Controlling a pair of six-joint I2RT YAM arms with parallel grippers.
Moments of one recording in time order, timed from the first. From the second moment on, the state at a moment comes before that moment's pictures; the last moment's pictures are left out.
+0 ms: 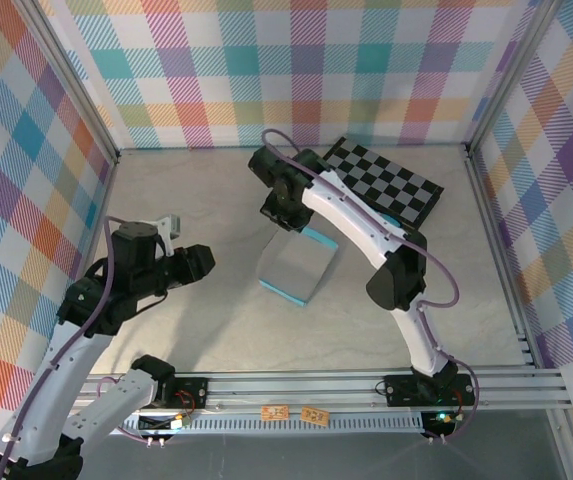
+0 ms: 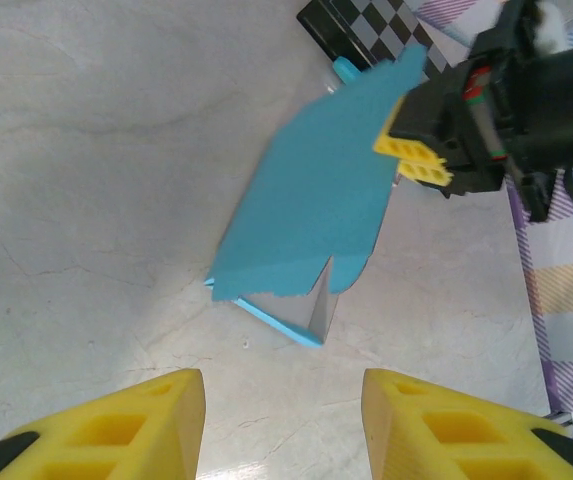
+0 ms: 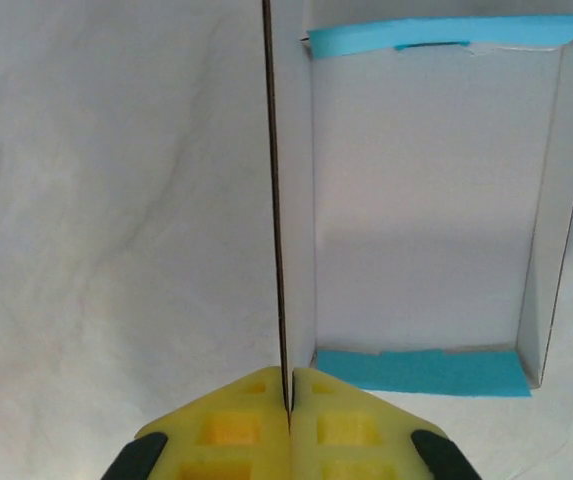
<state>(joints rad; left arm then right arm) -0.40 0.78 1.06 -0.95 0.18 -0.65 0.81 2.19 2.38 -1.48 0.12 1.38</state>
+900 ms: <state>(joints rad) -0.40 0.95 0.96 -0.91 0.31 -0.64 0.71 2.15 2.33 -1.58 0.15 2.03</state>
